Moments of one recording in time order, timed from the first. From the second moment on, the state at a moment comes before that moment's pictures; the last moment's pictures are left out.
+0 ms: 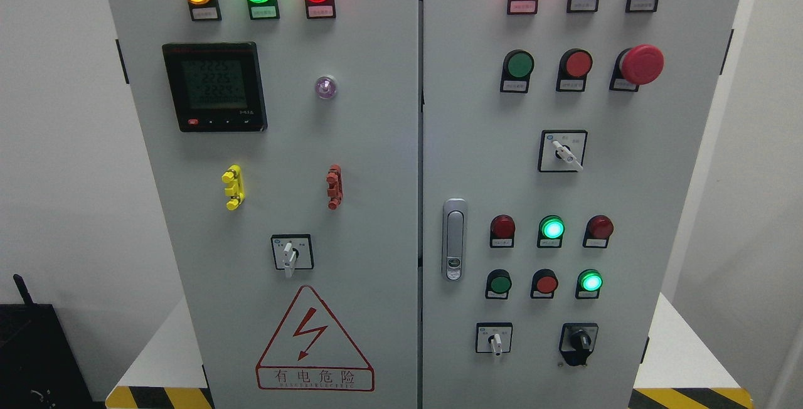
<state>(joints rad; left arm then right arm) 0.05 0.00 0.00 0.00 0.00 -0.11 -0.03 0.05 0.13 -0.23 -0.12 0.16 0.07 -0.13</state>
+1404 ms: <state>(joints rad) 0.47 0.05 0.02 -0.90 0.00 -0.13 -0.09 0.05 0.13 -0.23 -0.12 0.16 0.07 -0.13</state>
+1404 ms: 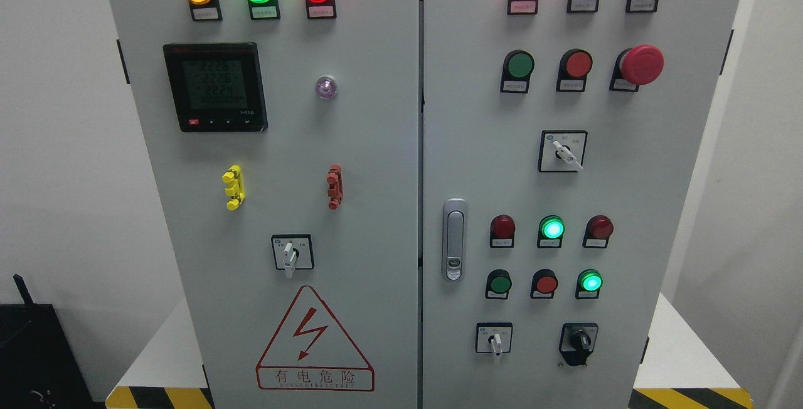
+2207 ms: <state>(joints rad) 0.50 0.08 0.14 -1.50 0.04 -0.24 -0.10 0.05 0.13 -0.23 -0.12 0.16 0.07 -0.13</state>
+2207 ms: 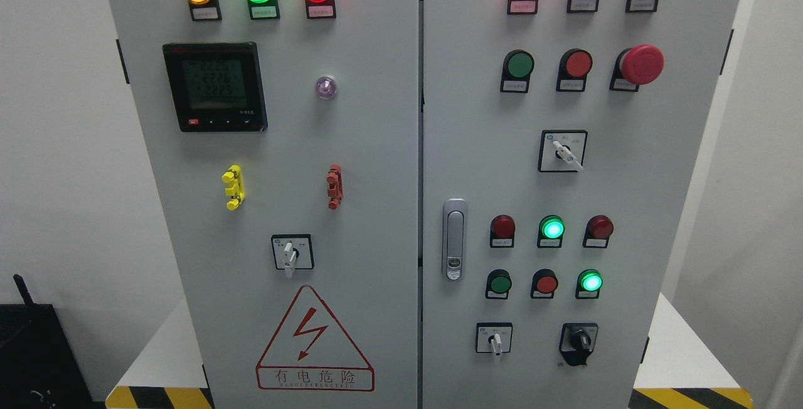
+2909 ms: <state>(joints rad) 0.45 0.08 0.15 -1.81 0.05 -0.20 -0.02 0.05 0.13 -0.23 -0.12 0.16 0.07 -0.13</state>
